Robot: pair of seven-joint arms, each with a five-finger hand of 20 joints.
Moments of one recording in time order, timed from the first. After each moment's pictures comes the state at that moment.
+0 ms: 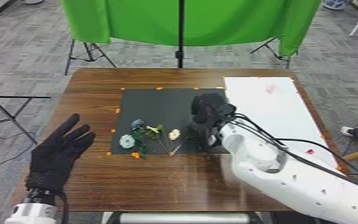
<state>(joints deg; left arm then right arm) 138.6 -54.8 -96.5 -127.4 31.8 9.9 22.4 -56.1 -47.1 22.7 -101.3 -124.2 10.4 28.2</state>
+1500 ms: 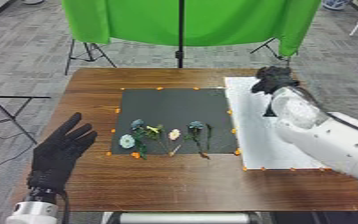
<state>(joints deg) 137.9 -54.3 -96.1 -127.3 32.2 9.7 22.1 -38.3 -39.2 16.8 -82.4 -112.6 8.4 38.3</state>
